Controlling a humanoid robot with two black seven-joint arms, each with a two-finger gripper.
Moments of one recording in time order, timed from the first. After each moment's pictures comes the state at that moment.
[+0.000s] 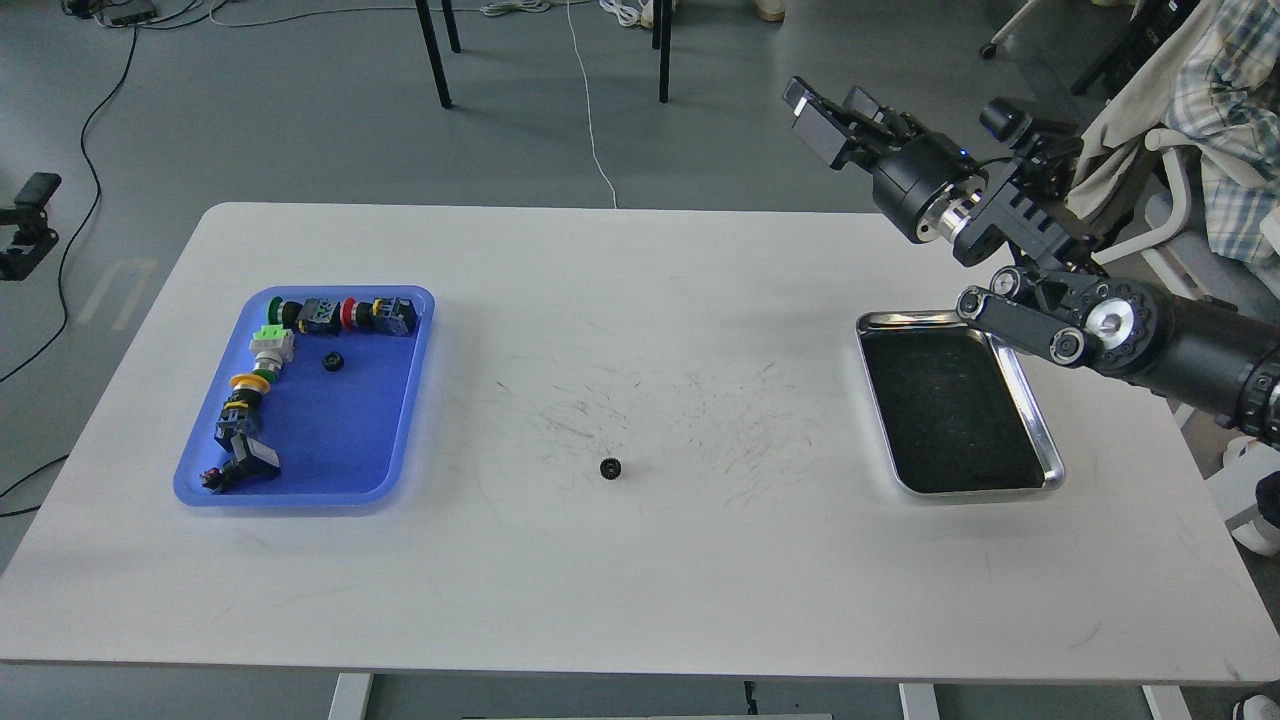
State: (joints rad) left arm -0.78 0.82 -0.44 -0.56 0.10 -0.49 -0.49; right arm 1.19 -0.37 -0.16 0.72 -0.75 -0.45 0.42
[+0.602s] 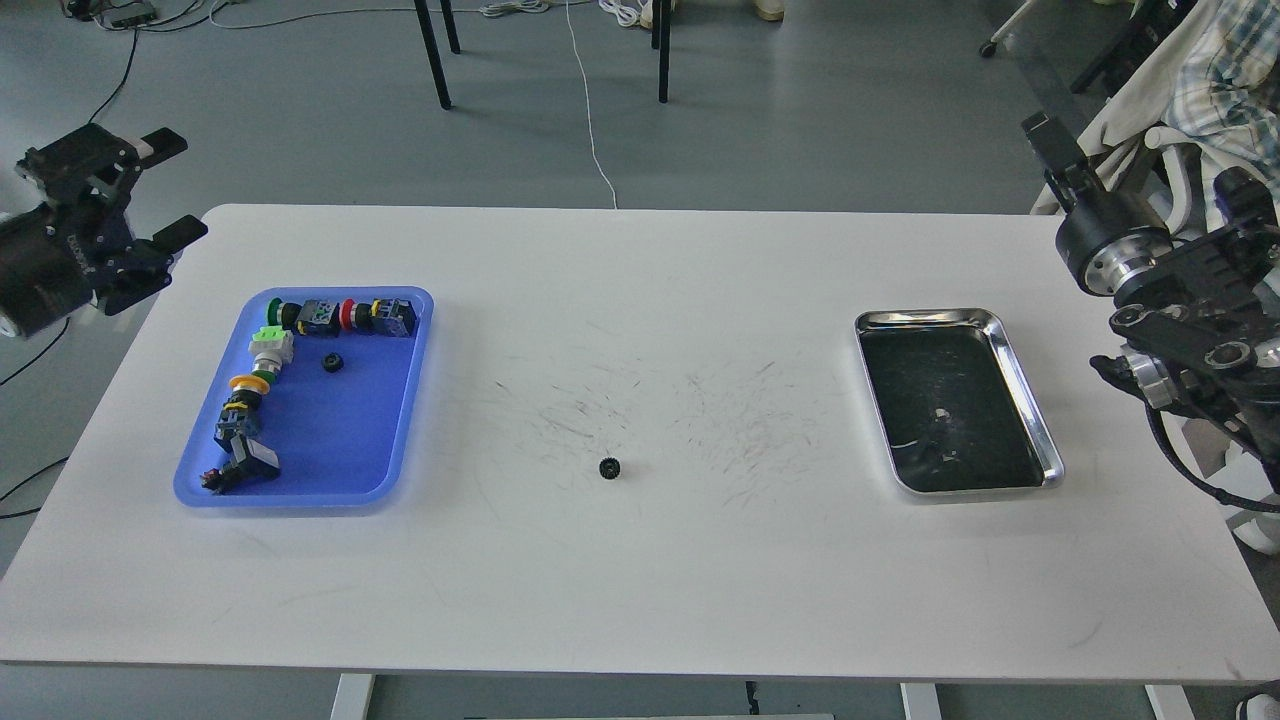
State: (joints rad) left arm -0.73 1.01 -0.44 -1.06 0.52 -0.49 -0.49; right arm 1.05 -0.55 -0.14 0.72 -0.27 -0.35 0.39
